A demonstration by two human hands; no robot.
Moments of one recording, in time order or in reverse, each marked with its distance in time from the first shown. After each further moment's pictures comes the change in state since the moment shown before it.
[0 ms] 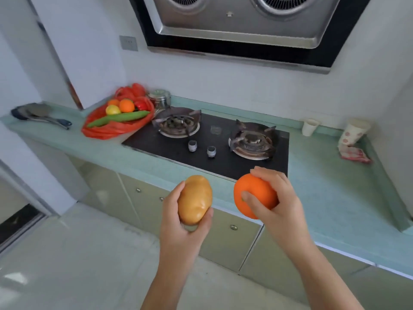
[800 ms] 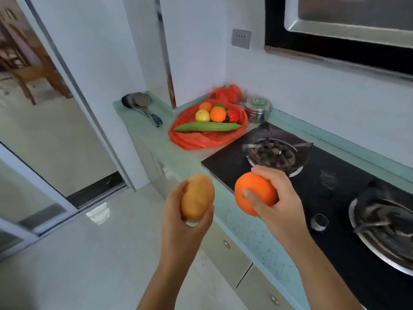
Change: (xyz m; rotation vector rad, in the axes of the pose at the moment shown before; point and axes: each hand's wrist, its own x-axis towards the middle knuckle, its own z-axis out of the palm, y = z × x) left_hand 0.238 -0.083 -0.097 0.250 0.436 -0.142; right_hand 0.244 0.022 0.244 0.207 -0.438 -0.118
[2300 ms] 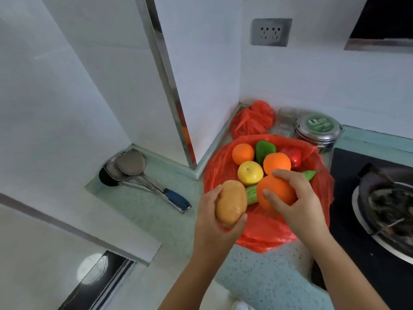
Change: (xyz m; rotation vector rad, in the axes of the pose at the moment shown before) left_hand 0.491 -0.169 0.009 0.046 -0.475 0.240; right_hand 0.380 0.102 0.264 -0.155 0.345 0.225
